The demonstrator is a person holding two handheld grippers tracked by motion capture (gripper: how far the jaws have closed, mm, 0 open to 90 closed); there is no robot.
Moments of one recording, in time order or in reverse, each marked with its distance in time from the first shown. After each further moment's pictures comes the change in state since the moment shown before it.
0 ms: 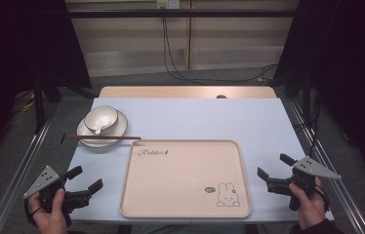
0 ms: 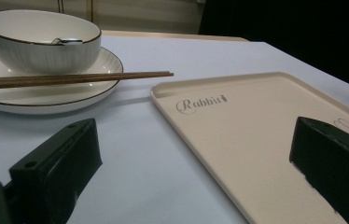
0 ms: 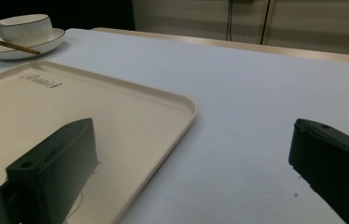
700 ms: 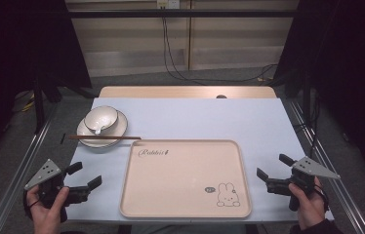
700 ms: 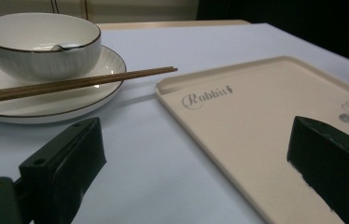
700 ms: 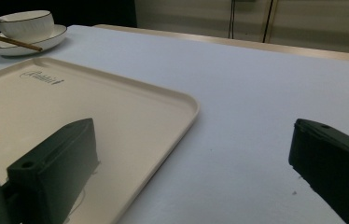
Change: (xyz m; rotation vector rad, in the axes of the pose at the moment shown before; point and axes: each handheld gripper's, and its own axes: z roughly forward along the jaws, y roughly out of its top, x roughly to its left) left arm 0.009 0.015 0.004 0.068 -0.019 0.059; right arm 0.001 0.000 0.000 0.014 0.011 -0.006
